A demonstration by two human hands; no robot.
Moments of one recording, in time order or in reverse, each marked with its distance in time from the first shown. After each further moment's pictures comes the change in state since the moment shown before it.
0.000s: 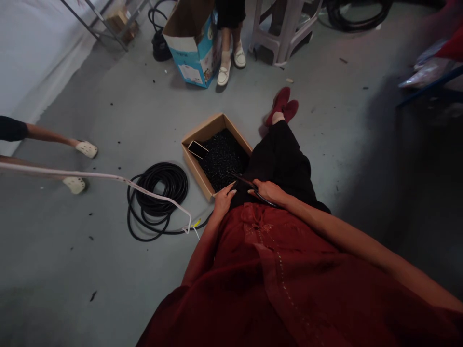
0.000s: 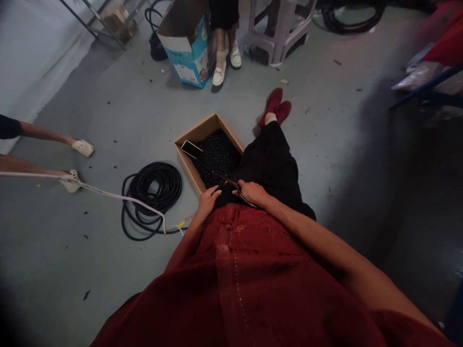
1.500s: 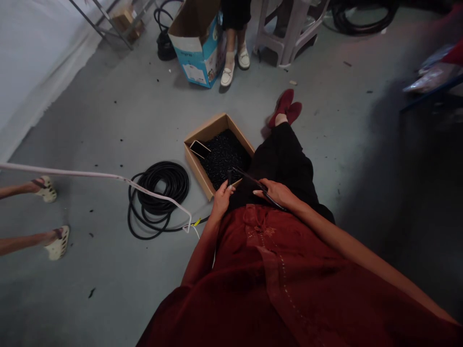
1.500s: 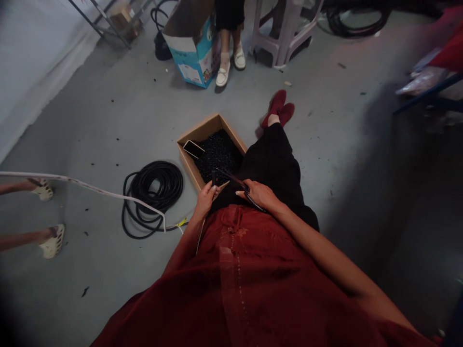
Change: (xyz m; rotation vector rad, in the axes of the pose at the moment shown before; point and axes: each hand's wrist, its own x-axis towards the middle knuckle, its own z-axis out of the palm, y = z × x) left_hand 0.001 0.005 -0.008 -0.282 0.083 -0.053; right_hand -0.015 0.010 -0.009 0.151 0.146 -0.030
